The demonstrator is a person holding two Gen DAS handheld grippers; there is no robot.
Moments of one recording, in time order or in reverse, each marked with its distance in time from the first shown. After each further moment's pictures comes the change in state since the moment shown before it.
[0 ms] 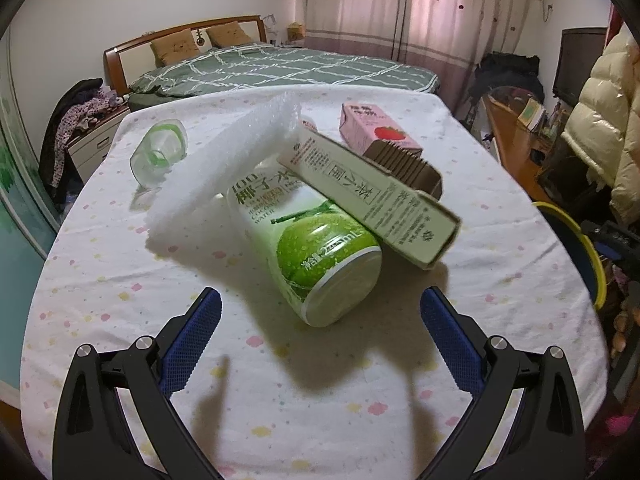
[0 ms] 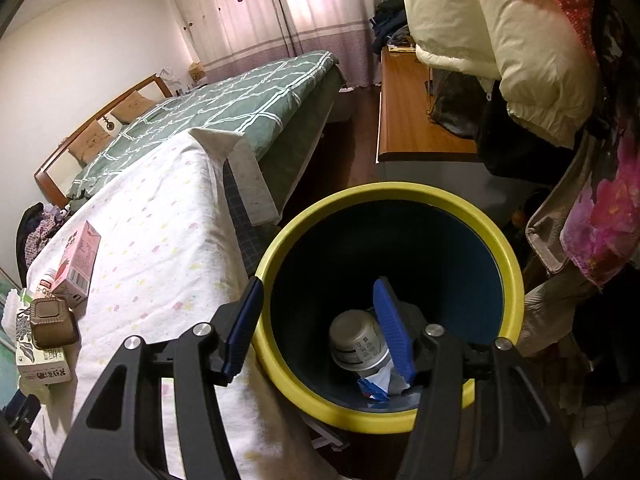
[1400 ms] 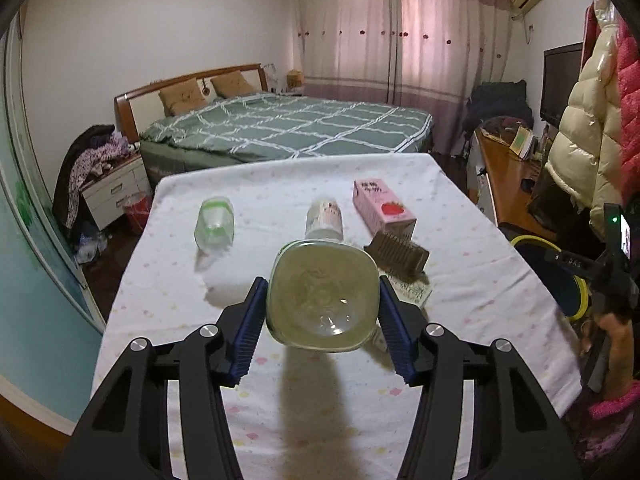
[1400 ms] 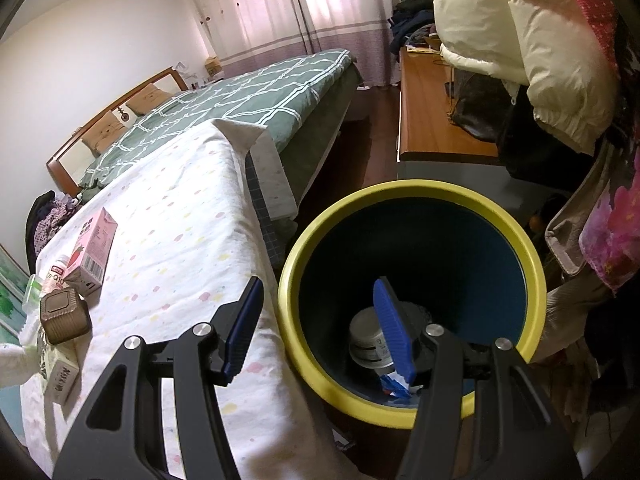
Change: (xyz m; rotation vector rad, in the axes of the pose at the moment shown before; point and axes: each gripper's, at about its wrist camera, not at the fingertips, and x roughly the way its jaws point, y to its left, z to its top) left arm -0.107 0.029 0.015 0.053 -0.184 0.014; right arm 0.002 0.021 -0.004 -0.038 0.009 0.044
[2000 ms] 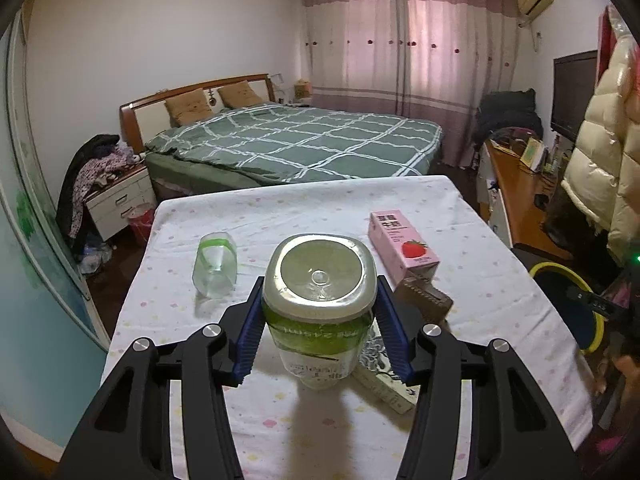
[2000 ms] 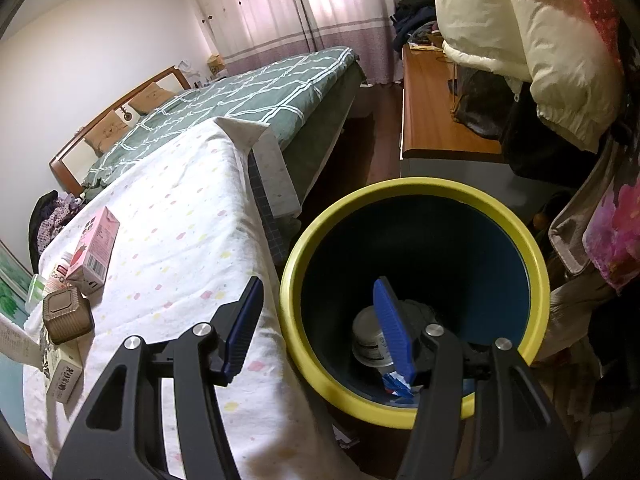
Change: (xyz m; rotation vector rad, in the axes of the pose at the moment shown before) left arm 0.036 0.005 0.045 -0.001 -0.033 0.023; right arm 0.002 -0.003 0.001 -0.004 0.003 0.013
